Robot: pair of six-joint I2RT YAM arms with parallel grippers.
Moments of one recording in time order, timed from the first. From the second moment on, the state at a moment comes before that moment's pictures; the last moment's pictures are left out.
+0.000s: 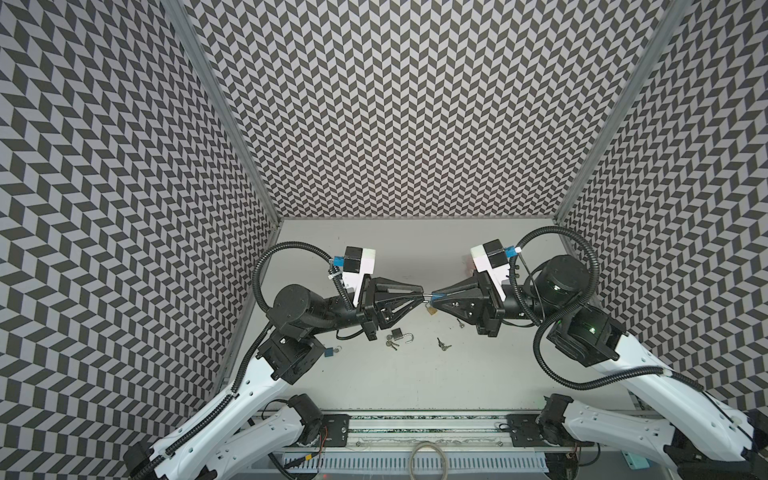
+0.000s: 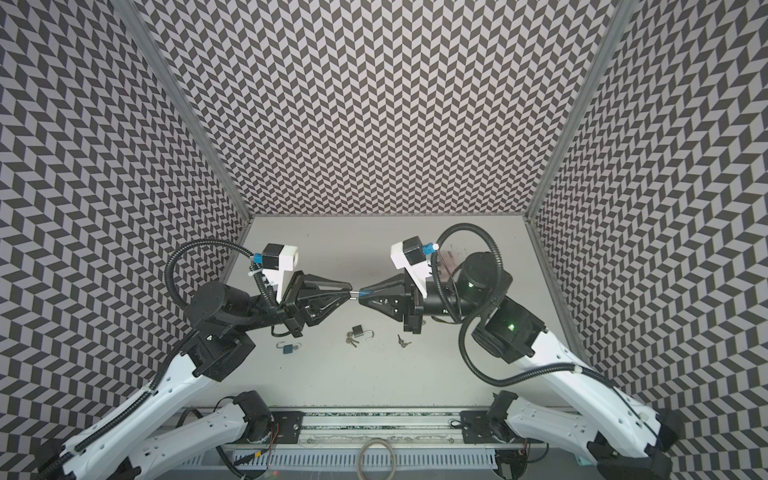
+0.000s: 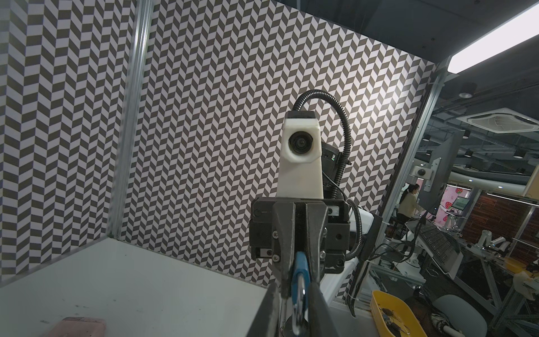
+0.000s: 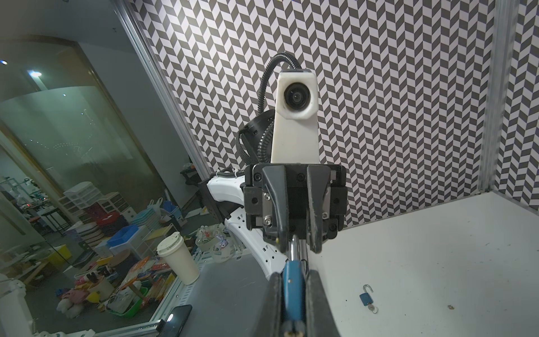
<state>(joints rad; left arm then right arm) -0.75 0.82 0.90 0.30 0.70 -0.54 0.85 0.99 1.16 -0.08 -0.71 0.33</state>
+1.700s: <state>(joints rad) -0.79 0.82 0.93 0.26 0.70 -0.49 0.83 1.00 1.18 -0.08 -0.76 0.31</state>
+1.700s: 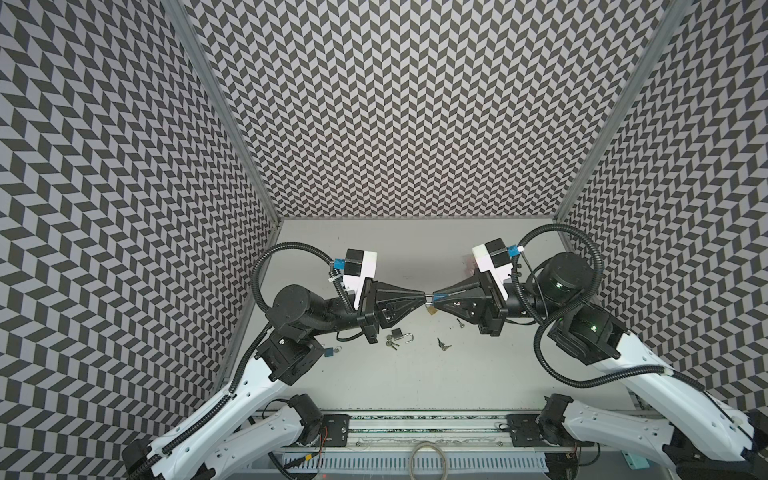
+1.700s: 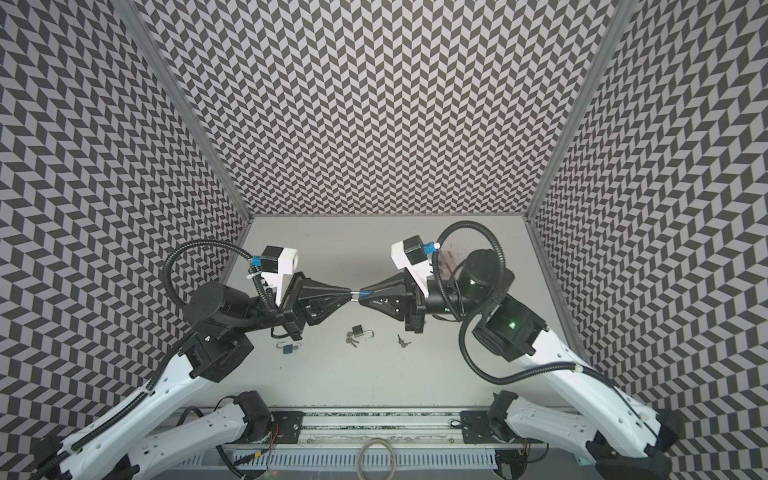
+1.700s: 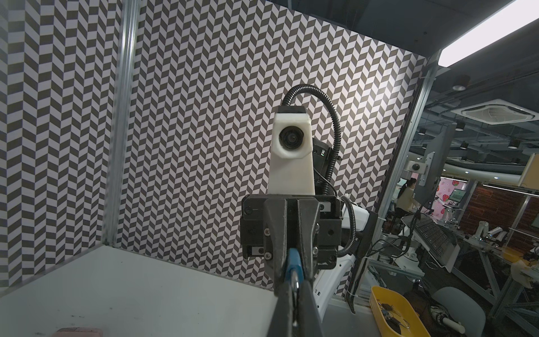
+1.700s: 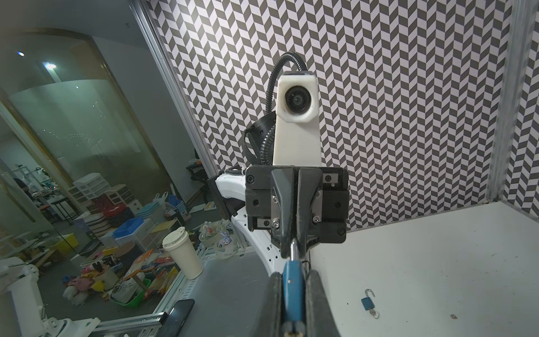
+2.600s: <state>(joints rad) -0.94 0.94 1.05 0.29 0.60 -0.41 0.88 1.09 1.37 -0.23 -0.78 0.24</state>
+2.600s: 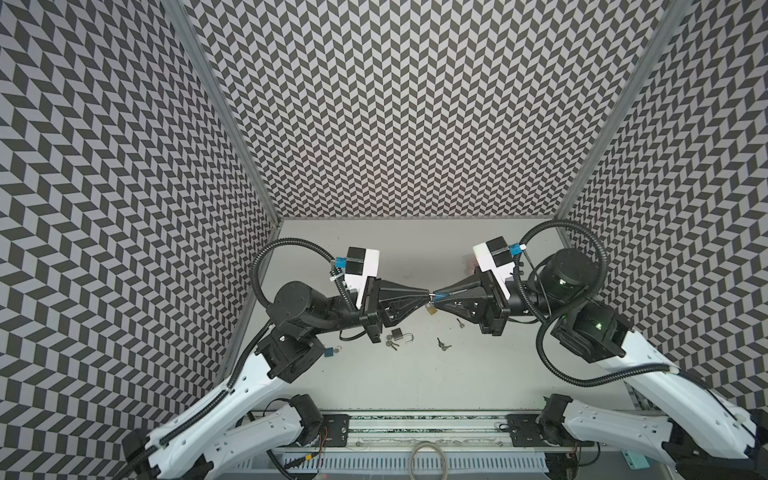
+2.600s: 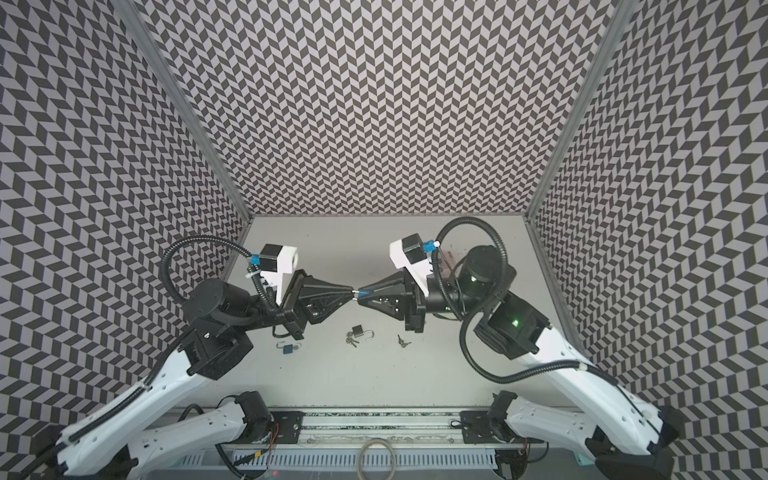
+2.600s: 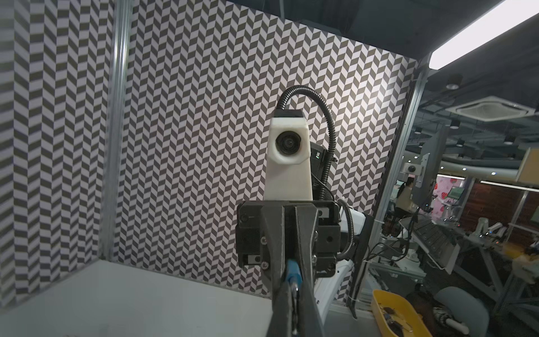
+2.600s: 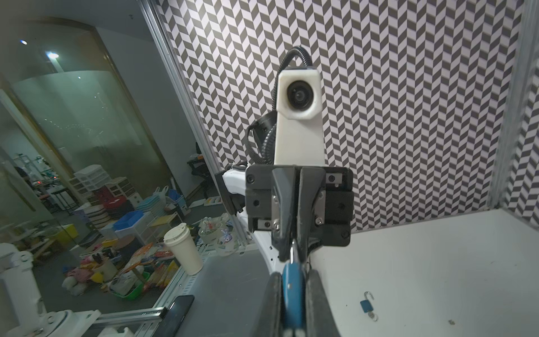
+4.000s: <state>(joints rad) -0.77 0.88 0.98 0.19 0.72 -0.45 0.78 1.01 1.23 -0.27 -0.85 0.18</state>
